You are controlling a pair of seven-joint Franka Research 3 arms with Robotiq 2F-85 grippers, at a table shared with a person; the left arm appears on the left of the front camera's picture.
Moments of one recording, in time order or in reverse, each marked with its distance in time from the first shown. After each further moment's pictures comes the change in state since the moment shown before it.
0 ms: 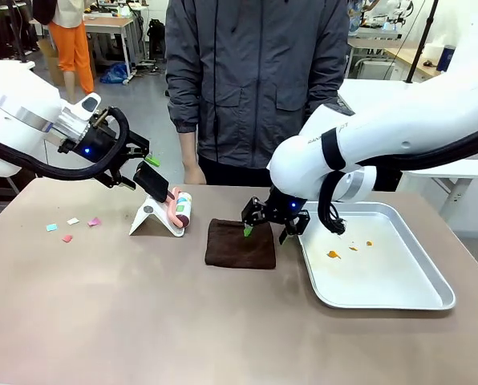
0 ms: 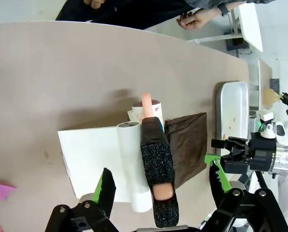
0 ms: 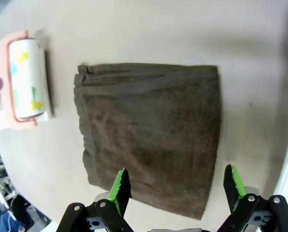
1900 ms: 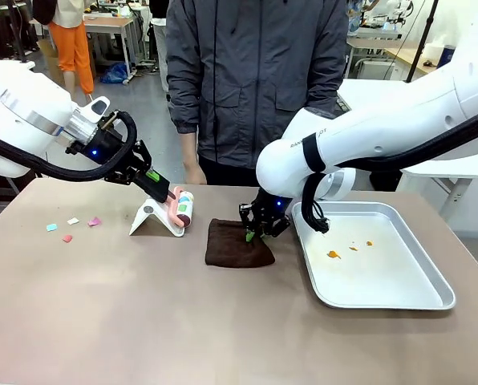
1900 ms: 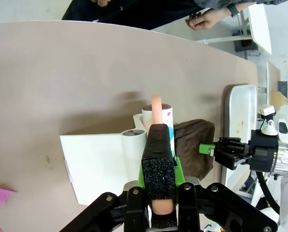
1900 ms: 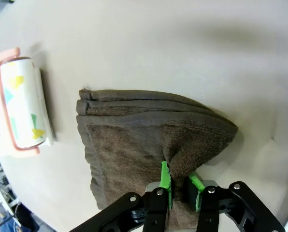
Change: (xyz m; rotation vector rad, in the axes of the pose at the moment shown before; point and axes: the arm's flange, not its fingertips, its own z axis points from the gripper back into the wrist) left arm 0.004 -0.004 -0.013 0.045 0.000 0.008; right arm 0.024 0.014 -0.023 -0.009 0.014 -0.037
